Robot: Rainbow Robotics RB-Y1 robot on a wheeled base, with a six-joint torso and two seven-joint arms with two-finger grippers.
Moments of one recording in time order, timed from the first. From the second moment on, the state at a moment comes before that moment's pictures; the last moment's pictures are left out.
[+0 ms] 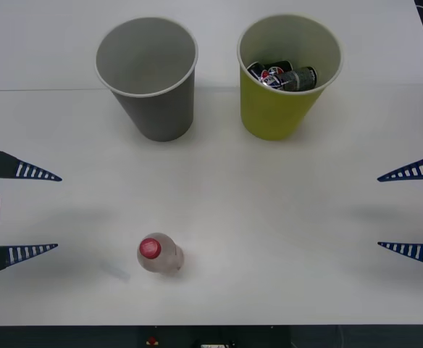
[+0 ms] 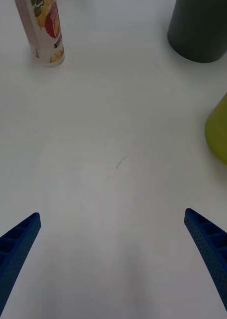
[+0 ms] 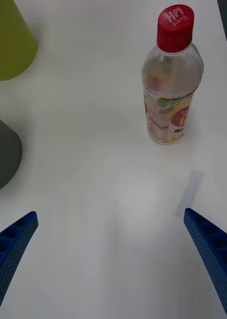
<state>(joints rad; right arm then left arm) 0.26 -1.13 -0.26 -2.01 1.31 -1.13 -0.09 0.26 1.13 0.26 -2.01 -1.31 -1.13 -0.09</state>
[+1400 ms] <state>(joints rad) 0.26 -1.13 -0.26 -2.01 1.31 -1.13 -0.09 -0.01 1.16 -0.21 -1.47 -0.88 -1.26 -0.46</state>
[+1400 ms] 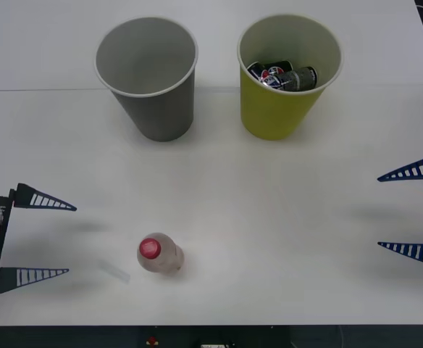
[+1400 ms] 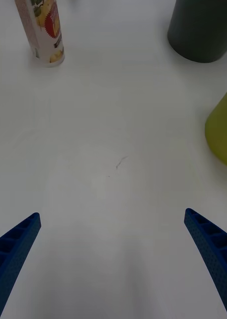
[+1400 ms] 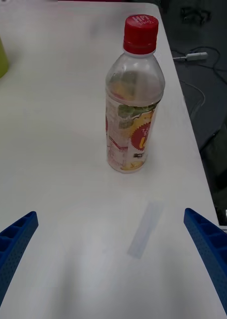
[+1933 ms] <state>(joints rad) 0.26 -1.13 -0.26 -2.01 1.31 -1.13 -0.09 -0.22 1.08 -0.48 -1.23 -0.73 -1.32 -0.64</state>
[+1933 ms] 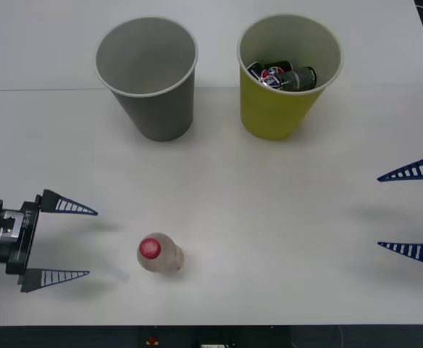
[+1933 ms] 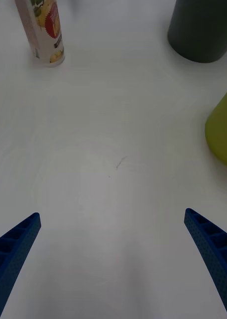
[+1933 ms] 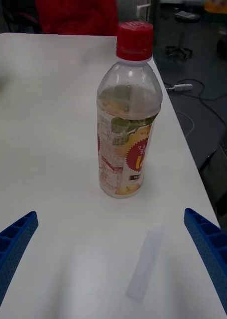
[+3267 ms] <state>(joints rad) 0.26 -1.13 -0.26 -2.01 1.31 -1.13 -0.09 -0.42 0.83 -0.87 -1.09 -0.55 -1.20 -0.78</state>
